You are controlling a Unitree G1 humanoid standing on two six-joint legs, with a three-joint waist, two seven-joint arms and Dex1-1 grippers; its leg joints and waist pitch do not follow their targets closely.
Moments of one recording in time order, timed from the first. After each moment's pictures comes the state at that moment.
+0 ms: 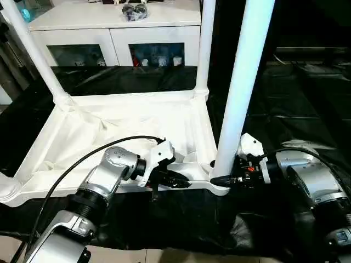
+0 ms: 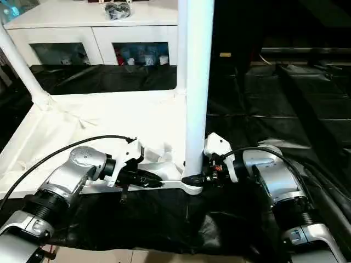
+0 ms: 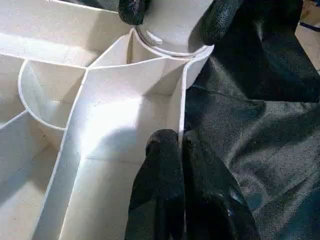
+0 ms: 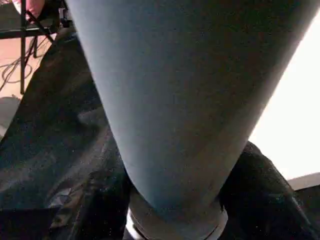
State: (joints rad) left arm -0.55 0.29 -0.31 0.54 -0.03 0.19 -1.30; right arm -0.44 -0.50 0.21 0.38 0.11 0.18 1.36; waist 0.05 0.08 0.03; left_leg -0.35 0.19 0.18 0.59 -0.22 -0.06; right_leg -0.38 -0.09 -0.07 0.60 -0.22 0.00
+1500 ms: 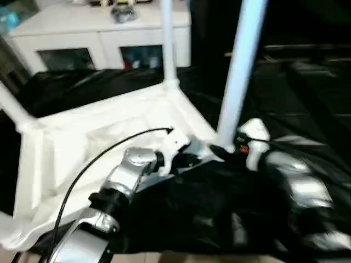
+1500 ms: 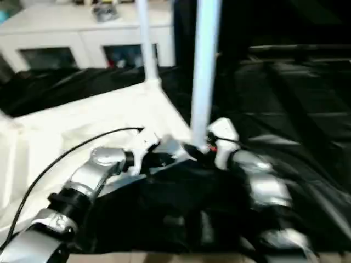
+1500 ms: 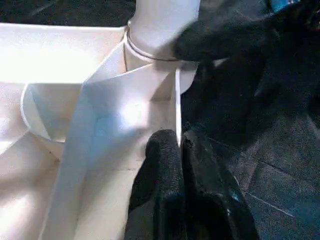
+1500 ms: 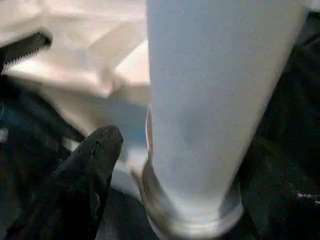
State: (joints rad) left arm -0.59 0.11 -0.26 0.59 0.04 0.19 -0.91; right arm -0.36 -0.41 0.01 0.34 0.13 0.24 0.89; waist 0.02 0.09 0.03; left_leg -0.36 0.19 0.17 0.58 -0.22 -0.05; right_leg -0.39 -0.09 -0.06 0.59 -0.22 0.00
